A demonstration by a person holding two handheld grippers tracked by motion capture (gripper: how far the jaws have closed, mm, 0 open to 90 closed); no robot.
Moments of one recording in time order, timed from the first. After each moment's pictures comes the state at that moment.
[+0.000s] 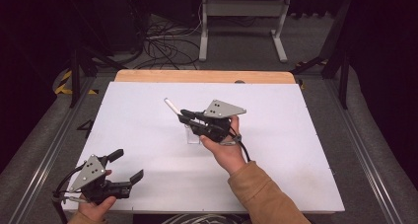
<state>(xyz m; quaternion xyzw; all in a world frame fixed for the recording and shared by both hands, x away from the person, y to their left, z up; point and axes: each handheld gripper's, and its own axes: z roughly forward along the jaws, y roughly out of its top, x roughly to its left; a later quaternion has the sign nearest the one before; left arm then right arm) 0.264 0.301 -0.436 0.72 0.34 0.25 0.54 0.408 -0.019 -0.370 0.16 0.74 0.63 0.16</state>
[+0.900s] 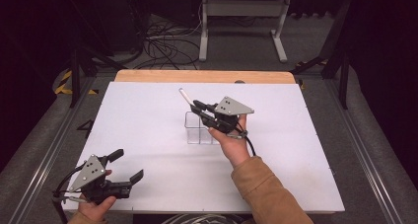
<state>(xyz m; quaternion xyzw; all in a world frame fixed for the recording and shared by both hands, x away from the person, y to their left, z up) 0.265 0.301 -0.436 0.72 0.34 0.25 0.54 0.442 -0.040 -0.394 0.18 0.71 0.64 0.23</state>
